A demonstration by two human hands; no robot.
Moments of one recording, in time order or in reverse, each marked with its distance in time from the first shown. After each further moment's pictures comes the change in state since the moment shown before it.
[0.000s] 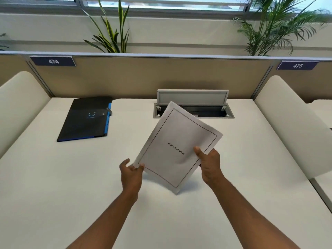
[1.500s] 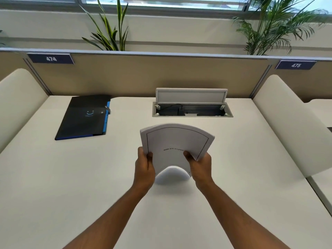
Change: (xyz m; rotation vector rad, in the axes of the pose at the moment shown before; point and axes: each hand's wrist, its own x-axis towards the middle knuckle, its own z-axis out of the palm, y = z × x) left_hand -0.017 0.015 0.030 0.214 -0.230 0.542; right_hand -0.026 0.016 0.010 -0.318 -0.005 -0.148
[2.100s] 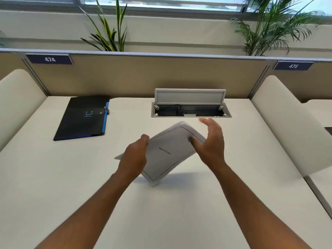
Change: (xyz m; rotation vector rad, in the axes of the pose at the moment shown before) left_hand 0.043 0.029 -0.039 0.715 -0.131 0.273; right_hand 0.034 -0.068 -0.025 -0.603 0.059 -0.607
